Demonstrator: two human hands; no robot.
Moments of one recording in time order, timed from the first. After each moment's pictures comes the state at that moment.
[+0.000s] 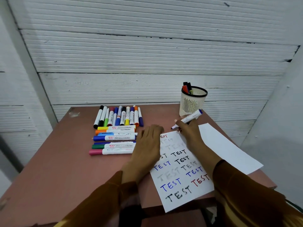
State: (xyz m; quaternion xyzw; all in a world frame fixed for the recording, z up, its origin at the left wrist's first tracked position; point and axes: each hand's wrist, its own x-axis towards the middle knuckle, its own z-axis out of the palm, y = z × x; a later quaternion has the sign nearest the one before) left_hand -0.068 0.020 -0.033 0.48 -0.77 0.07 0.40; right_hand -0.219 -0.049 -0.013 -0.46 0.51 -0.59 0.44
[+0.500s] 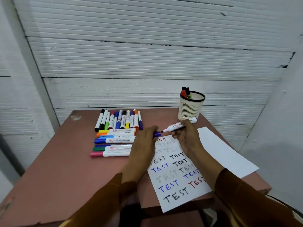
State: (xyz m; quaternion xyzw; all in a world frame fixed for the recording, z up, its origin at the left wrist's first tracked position) left_hand -0.063 0.008 -0.037 0.54 -0.72 -0.02 0.44; right_hand -0.211 -0.026 0.003 -0.37 0.35 -0.62 0.59
